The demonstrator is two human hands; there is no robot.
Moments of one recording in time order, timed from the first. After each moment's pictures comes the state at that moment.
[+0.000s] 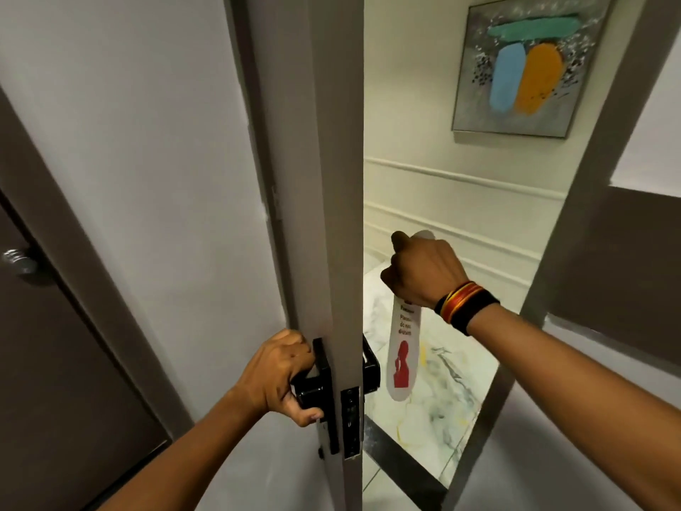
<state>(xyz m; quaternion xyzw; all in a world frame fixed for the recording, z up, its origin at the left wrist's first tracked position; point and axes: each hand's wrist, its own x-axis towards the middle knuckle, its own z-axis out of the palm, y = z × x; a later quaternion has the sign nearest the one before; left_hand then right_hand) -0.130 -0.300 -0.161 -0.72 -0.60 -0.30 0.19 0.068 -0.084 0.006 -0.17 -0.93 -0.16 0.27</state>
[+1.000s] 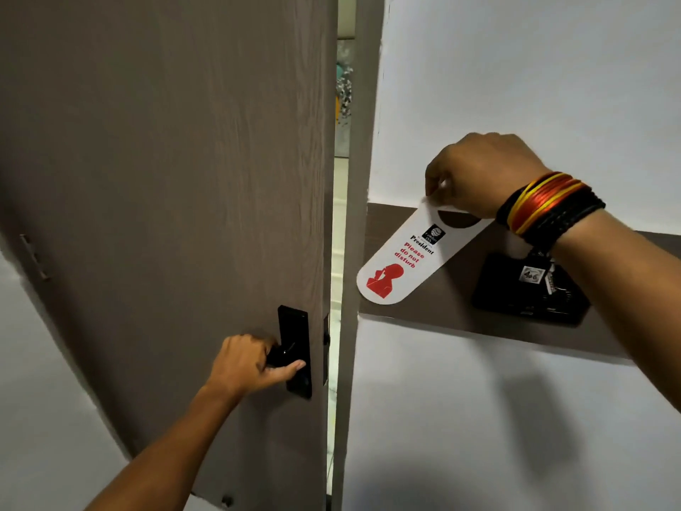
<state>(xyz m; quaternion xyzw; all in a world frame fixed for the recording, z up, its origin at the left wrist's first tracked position) -0.011 -0.084 -0.127 -0.71 -0.64 -0.24 0.14 0.323 -0.027 0.184 -0.47 -0.82 -0.29 0.13</state>
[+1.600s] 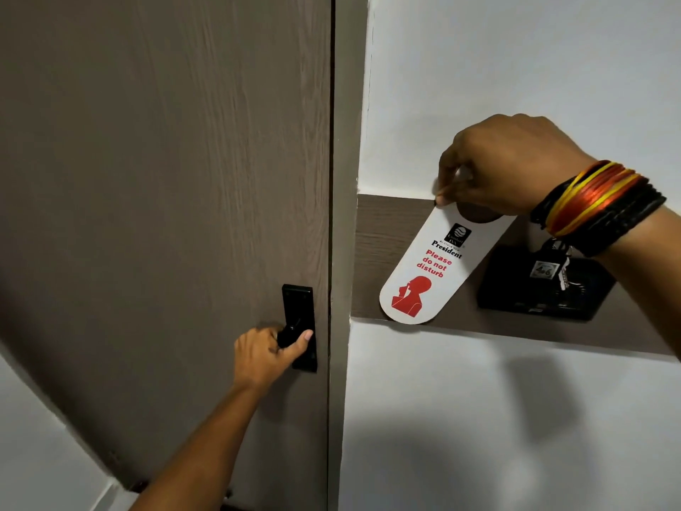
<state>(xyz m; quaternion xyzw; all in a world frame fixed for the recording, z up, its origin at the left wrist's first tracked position) 0.025 -0.016 -0.154 -0.62 -0.67 -0.40 0.00 0.340 -0.008 0.176 -0.47 -0.83 -0.27 0.13</state>
